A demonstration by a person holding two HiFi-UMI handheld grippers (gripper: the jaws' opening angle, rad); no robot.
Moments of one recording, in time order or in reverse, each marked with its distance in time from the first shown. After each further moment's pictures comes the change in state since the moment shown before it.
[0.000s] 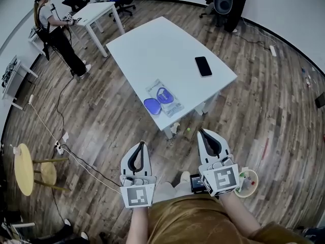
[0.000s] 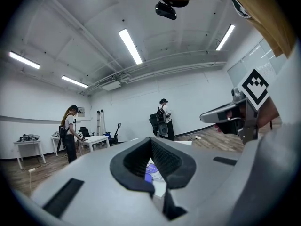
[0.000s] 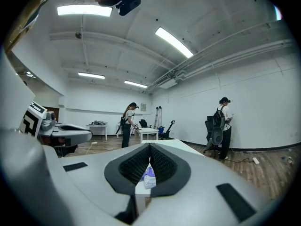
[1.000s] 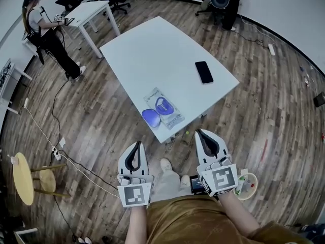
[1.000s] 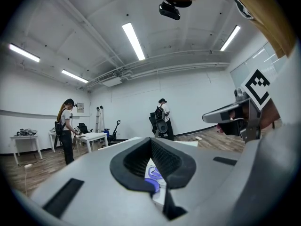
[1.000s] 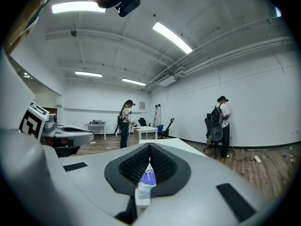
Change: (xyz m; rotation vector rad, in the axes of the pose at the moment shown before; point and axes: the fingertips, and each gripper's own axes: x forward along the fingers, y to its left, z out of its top) left arm 0.073 0.034 -0.014 -0.042 0.027 -0.010; right arm 0.070 -0.021 -0.005 0.016 0.025 -0.004
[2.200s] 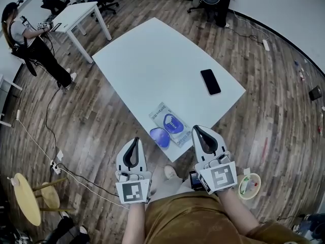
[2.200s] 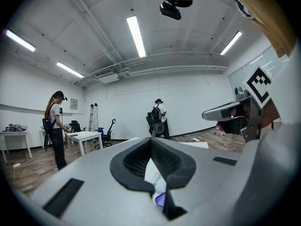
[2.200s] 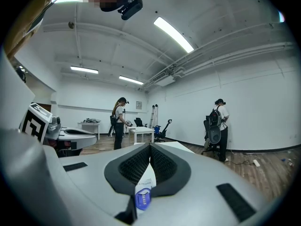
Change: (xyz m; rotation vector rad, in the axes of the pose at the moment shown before) left arm 0.116 0.086 -0.007 -0.020 -0.008 -0.080; right arm 0.131 -0.003 0.017 -0.028 -0.007 -0.049
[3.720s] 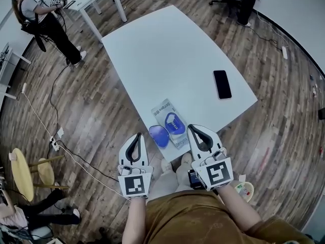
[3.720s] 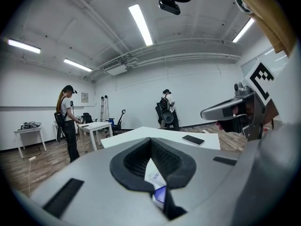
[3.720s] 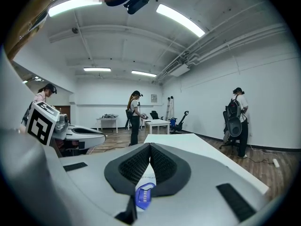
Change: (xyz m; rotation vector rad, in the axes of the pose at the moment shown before) left arm 0.030 -0.006 -0.045 -0.015 0.122 0.134; right arm 0.047 -0.006 -0.046 0.003 0.096 0.226
